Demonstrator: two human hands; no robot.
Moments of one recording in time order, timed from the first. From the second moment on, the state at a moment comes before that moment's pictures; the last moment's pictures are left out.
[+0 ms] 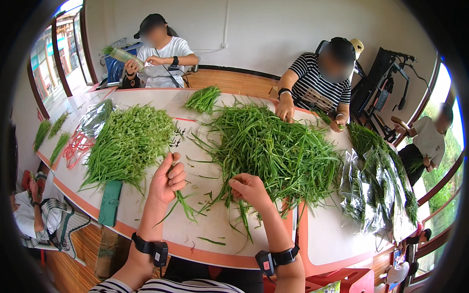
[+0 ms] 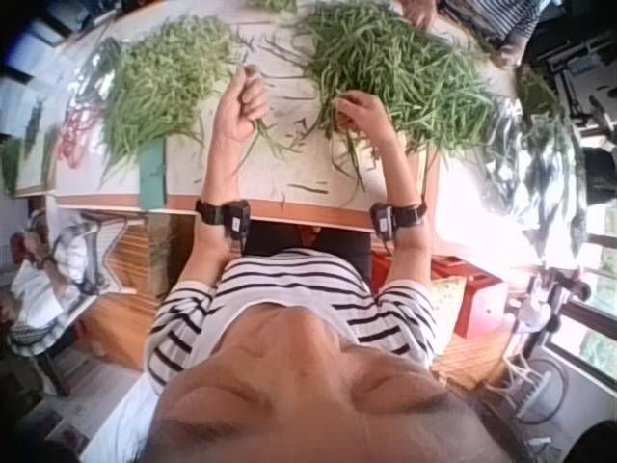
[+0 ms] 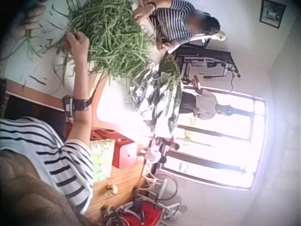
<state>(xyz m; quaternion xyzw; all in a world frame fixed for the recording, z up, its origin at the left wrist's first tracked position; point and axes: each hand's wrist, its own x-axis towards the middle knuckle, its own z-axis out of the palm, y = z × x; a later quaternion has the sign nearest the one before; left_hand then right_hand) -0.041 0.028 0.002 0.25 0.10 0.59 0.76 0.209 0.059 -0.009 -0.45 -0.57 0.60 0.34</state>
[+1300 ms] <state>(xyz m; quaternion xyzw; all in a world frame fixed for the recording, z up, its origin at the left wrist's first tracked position) -0.007 0.040 -0.030 0.27 0.28 0.49 0.78 0.160 0.096 -0.014 -0.56 -0.80 -0.03 0.20</state>
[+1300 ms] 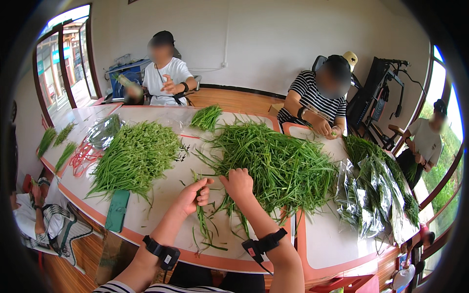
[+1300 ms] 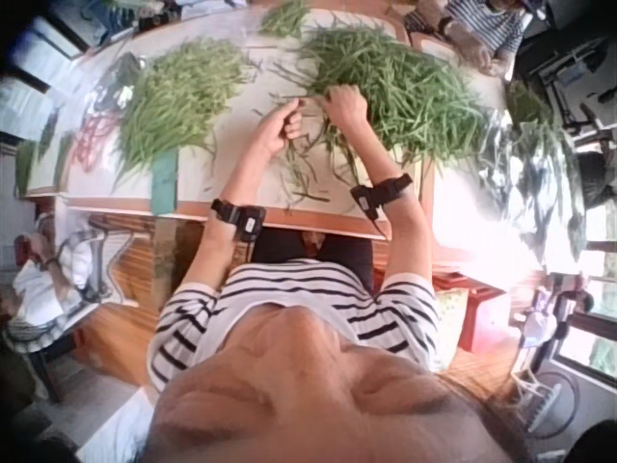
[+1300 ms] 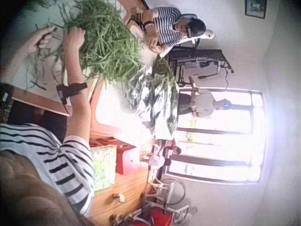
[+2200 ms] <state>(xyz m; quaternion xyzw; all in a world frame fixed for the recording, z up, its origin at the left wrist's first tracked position) -0.001 0.031 -0.019 0.26 0.31 0.47 0.78 0.192 0.031 -0.010 -0.37 -0.61 0.61 0.34</state>
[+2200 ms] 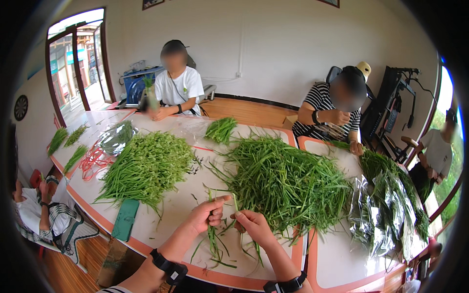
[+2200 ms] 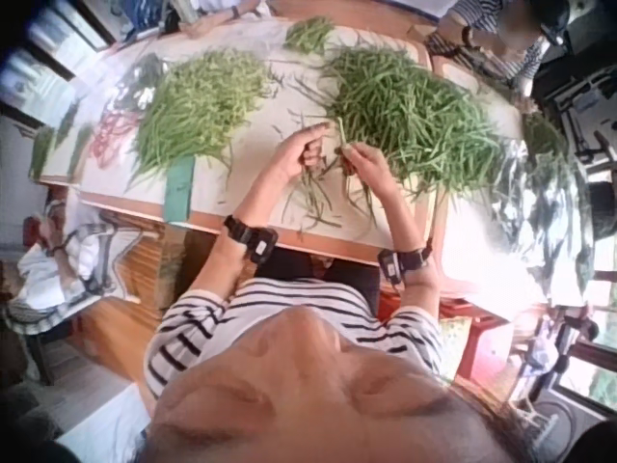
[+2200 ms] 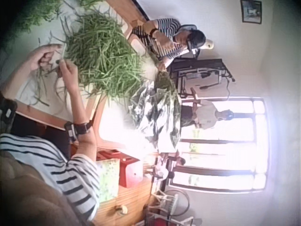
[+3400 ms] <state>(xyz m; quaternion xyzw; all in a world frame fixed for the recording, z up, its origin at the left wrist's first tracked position) 0.007 0.021 -0.011 0.32 0.35 0.41 0.78 0.191 0.030 -0.023 -0.37 -0.65 0.58 0.31</state>
